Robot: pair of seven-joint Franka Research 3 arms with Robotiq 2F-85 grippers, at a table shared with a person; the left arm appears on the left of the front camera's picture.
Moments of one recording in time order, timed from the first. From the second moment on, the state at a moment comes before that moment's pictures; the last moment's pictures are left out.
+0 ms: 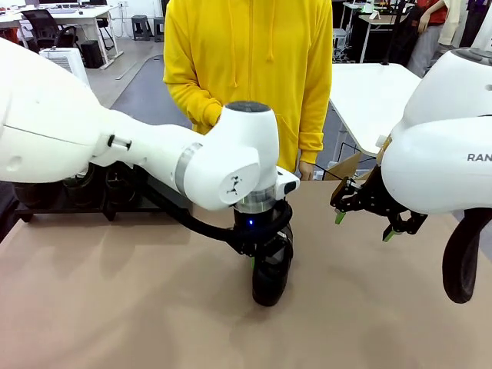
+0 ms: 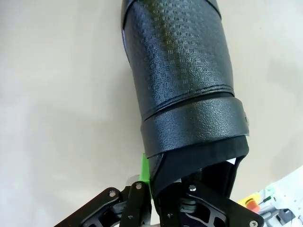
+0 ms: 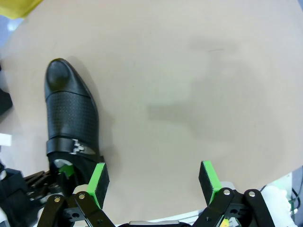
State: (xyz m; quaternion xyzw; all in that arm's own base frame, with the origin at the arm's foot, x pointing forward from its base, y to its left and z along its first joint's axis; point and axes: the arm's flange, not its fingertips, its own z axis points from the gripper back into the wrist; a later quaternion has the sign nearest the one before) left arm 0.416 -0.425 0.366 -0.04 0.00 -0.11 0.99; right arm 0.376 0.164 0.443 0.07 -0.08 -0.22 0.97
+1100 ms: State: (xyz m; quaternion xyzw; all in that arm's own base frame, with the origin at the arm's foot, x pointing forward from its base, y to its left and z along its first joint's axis) left arm 0.535 -0.185 0.493 0.00 -0.21 0.01 0.98; right arm 0.377 0.163 0.444 0.07 -0.09 -0.22 0.97
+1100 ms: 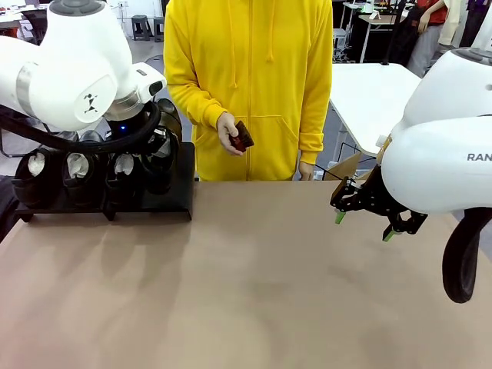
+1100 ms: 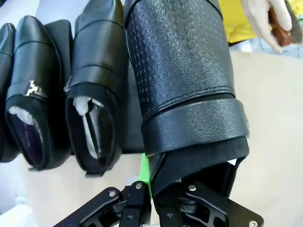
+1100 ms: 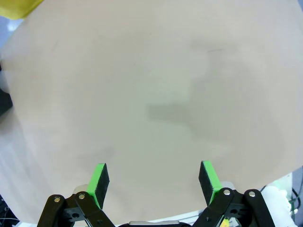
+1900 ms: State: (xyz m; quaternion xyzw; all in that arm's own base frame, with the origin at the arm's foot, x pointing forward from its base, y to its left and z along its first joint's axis) left arm 0.572 -0.179 0.442 -0.01 -0.21 0.01 0.98; right arm 0.377 0.163 0.444 0.07 -0.08 -0.22 0.97
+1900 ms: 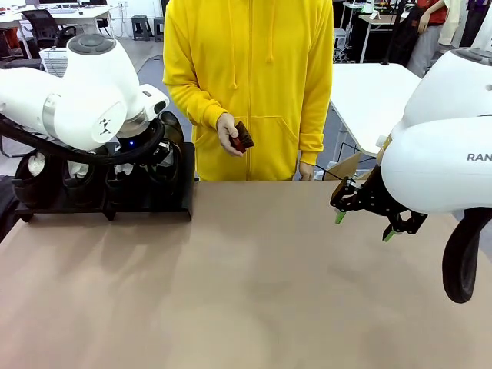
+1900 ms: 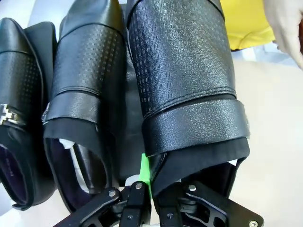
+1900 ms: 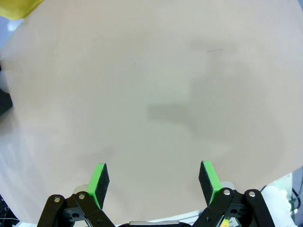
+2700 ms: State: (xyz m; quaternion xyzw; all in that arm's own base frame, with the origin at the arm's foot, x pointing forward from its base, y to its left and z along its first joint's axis) left arm 0.589 -0.182 0.434 -0.01 -0.21 0.01 0.98; right arm 0.377 0.163 0.443 0.07 -0.08 -0.22 0.97
